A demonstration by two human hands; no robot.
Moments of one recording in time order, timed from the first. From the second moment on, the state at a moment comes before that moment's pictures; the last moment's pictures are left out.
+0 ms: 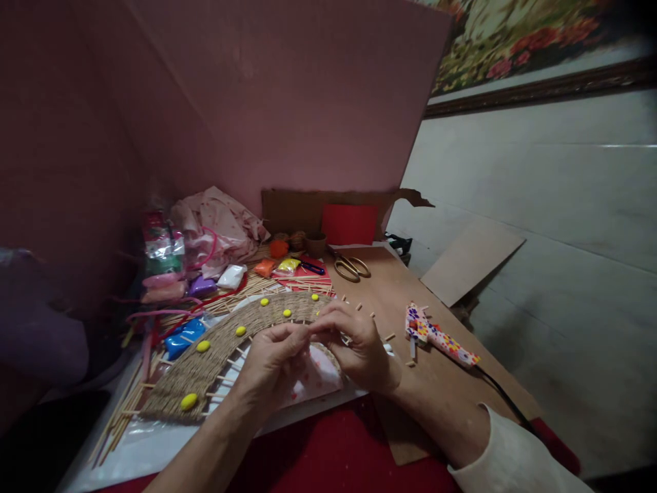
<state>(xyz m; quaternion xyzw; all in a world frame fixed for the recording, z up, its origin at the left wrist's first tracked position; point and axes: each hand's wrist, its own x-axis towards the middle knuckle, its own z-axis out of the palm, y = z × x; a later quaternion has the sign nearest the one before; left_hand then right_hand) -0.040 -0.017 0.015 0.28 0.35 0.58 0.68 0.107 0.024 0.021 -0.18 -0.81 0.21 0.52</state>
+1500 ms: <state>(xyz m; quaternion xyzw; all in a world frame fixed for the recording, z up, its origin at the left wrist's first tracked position) -0.040 -0.017 0.022 0.29 0.37 0.59 0.66 0.114 0.019 0.022 -0.18 -0.81 0.09 0.55</state>
